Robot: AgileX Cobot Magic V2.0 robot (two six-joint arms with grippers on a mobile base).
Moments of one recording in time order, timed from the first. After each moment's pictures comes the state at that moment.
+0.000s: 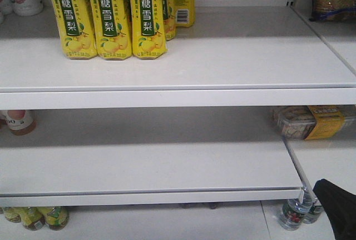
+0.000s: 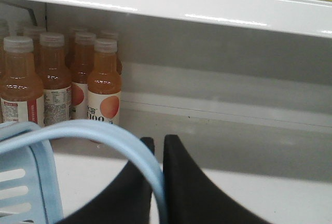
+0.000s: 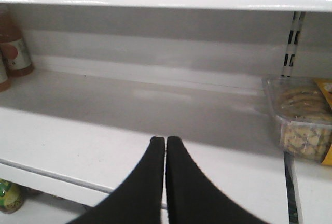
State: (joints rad) left arm 0.07 -0.01 0.04 -0.04 0.09 -0.13; right arm 0.69 0.43 -0.06 1.26 -0.36 -1.10
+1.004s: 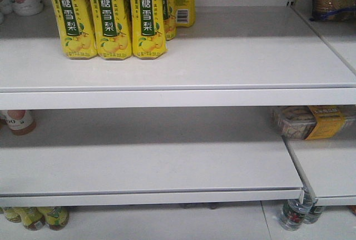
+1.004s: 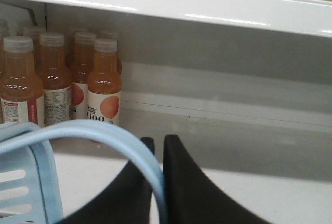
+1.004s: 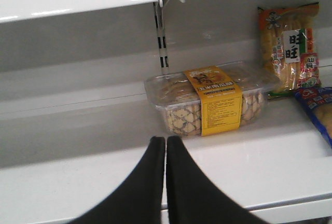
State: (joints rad) left arm 0.07 -0.01 0.04 -0.04 0.09 -0.13; right arm -0.08 -0.01 0.03 0.10 0.17 0.05
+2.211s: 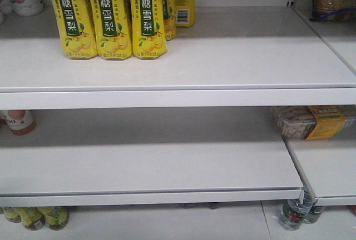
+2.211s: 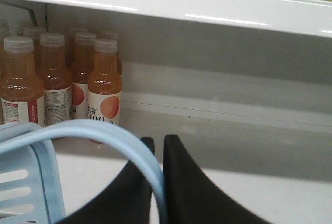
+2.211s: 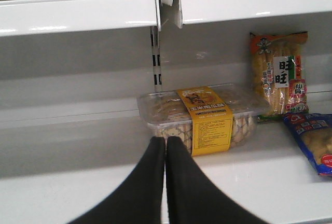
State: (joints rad) left arm 0.07 -0.01 0.04 -0.04 0.09 -0.12; right arm -0.08 -0.01 0.03 0.04 0.11 0.05
